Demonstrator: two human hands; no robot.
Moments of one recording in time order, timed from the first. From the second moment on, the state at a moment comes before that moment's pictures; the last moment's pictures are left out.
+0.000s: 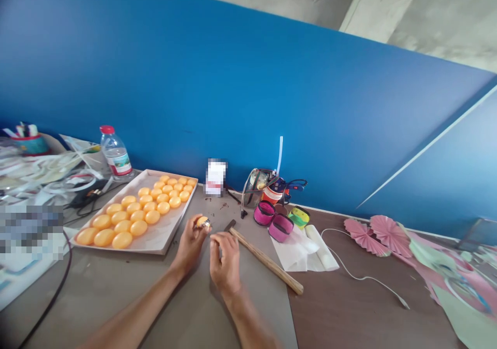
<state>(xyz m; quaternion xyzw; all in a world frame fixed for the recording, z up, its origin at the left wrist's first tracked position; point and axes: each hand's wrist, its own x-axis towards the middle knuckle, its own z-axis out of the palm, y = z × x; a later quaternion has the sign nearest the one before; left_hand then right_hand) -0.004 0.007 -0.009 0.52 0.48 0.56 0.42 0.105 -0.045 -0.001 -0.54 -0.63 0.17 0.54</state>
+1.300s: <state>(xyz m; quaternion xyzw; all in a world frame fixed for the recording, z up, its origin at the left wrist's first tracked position) 0.002 0.000 0.006 0.19 0.27 0.48 0.81 0.114 -0.047 0.010 -0.55 -0.69 -0.17 0.43</state>
